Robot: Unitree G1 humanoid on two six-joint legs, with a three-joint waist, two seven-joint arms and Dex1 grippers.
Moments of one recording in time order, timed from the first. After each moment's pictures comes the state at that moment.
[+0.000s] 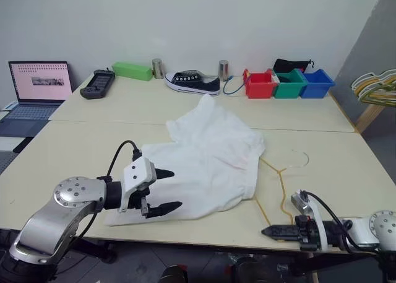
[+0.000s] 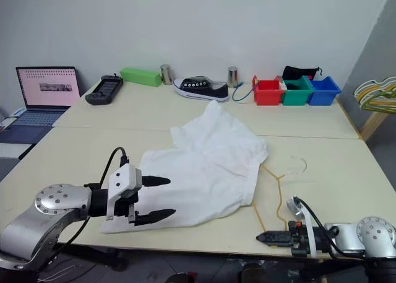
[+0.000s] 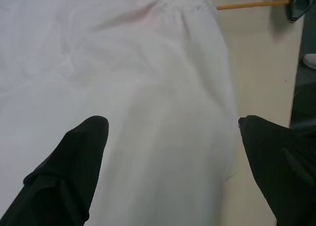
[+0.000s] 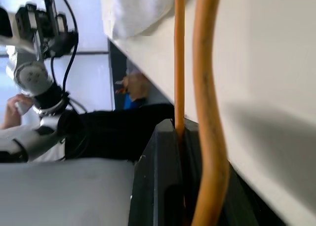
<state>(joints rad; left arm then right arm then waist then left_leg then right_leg) -0.03 0.90 0.04 -0.46 -0.44 0.51 -1.02 -0.02 -0.71 -0.15 -0.02 1.43 1.61 0.52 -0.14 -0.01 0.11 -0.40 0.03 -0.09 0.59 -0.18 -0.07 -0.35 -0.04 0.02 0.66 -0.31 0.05</state>
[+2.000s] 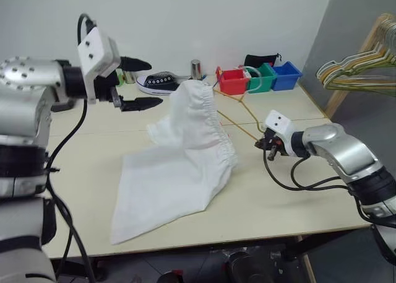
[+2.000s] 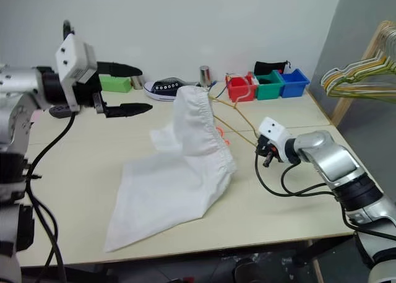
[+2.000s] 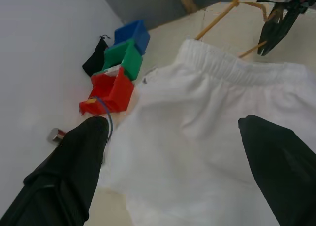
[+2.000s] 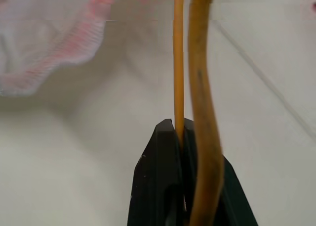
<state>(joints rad) -1.07 0.91 -0.10 0.40 -0.23 0.18 -1.31 -0.79 -0.74 0.46 0.03 0.19 0.67 0.76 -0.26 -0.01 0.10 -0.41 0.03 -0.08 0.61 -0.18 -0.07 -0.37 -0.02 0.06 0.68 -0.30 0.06</state>
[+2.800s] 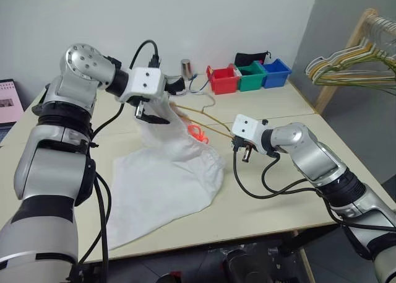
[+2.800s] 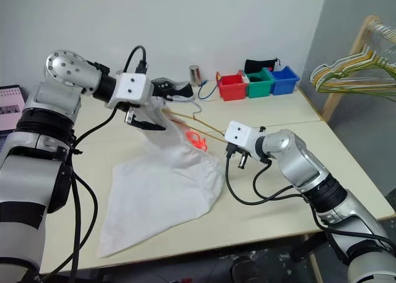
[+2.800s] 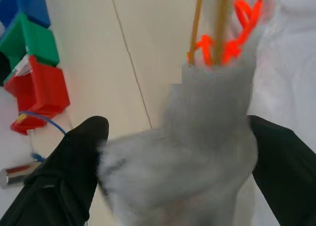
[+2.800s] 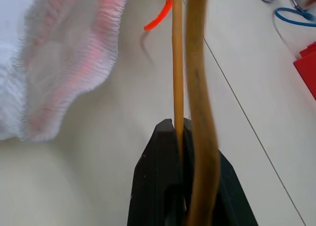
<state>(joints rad) -1.31 0.73 -0.31 0.98 0.15 -0.42 -1.51 -0.81 -0.59 0.51 -0.09 -0.04 0.71 0.77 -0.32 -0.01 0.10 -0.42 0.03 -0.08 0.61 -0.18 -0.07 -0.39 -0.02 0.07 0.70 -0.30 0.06</state>
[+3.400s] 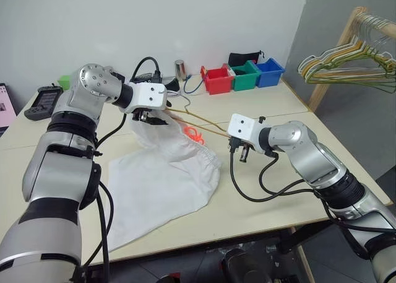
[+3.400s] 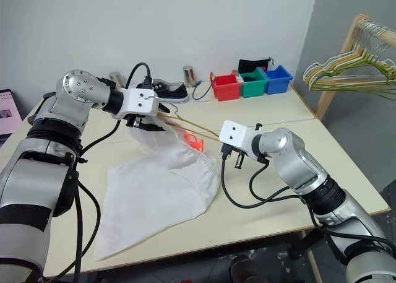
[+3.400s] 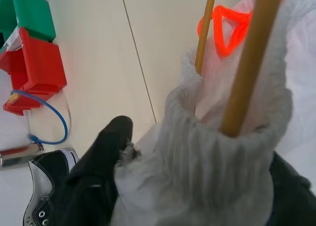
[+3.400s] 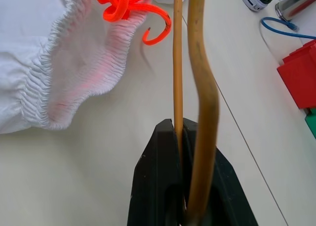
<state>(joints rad) -1.28 0.70 -0.31 1.07 0.25 -0.47 -1.34 -0.81 -0.57 0.51 -0.17 -0.10 0.76 0.81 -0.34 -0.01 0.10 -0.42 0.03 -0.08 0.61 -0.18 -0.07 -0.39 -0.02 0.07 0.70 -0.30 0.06</state>
